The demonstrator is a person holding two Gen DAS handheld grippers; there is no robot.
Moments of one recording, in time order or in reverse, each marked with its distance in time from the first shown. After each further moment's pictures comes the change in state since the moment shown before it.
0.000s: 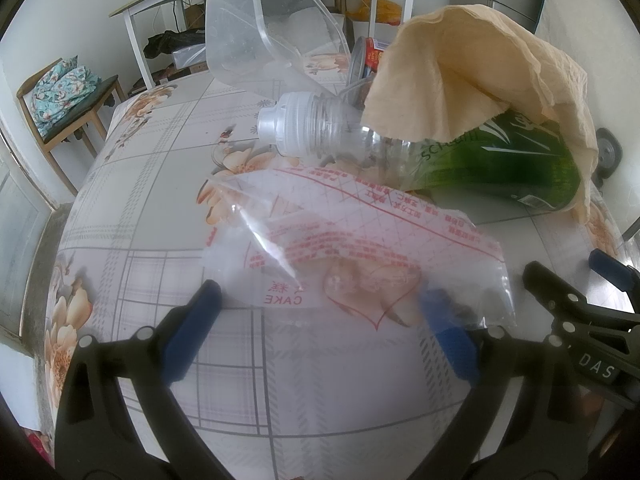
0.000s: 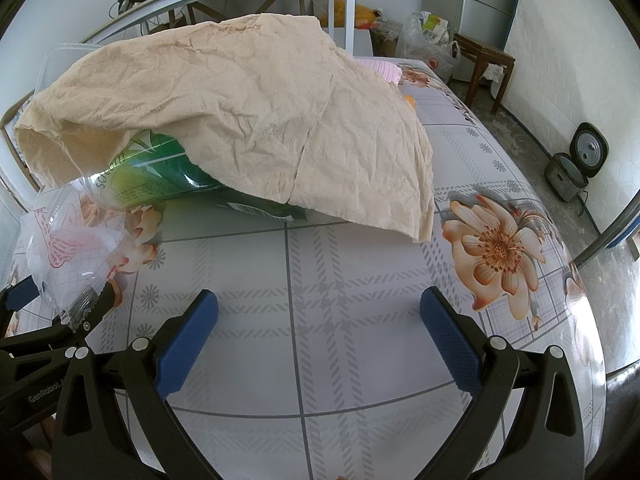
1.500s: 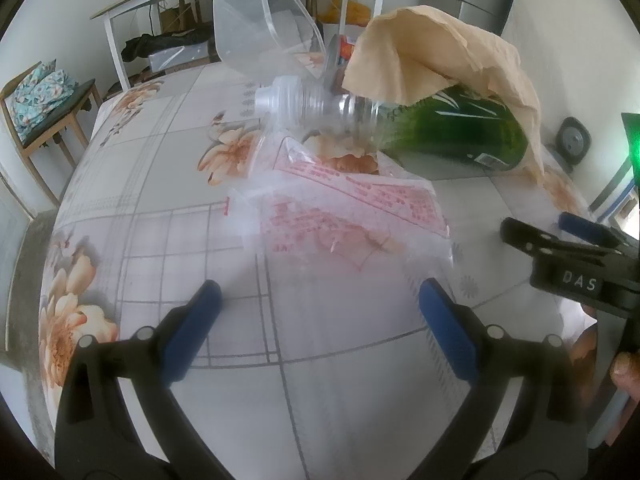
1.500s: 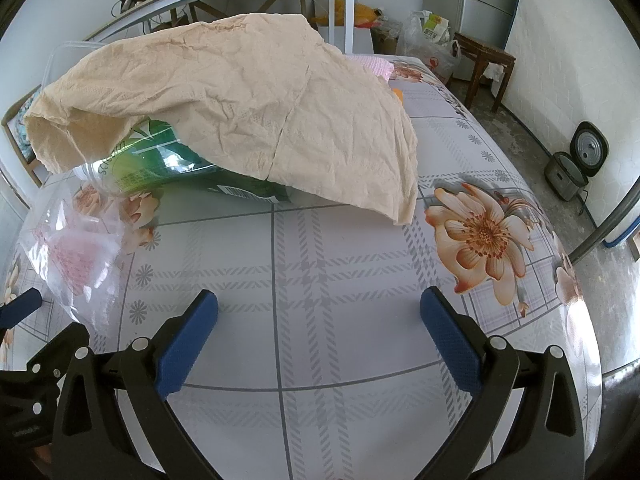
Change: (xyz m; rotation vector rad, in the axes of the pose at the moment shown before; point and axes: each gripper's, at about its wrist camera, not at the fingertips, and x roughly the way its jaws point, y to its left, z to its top) left arm -0.021 0.016 -0.026 0.048 -0.011 -0.113; right arm -0.004 -0.009 -0.006 -0.006 0.003 0.005
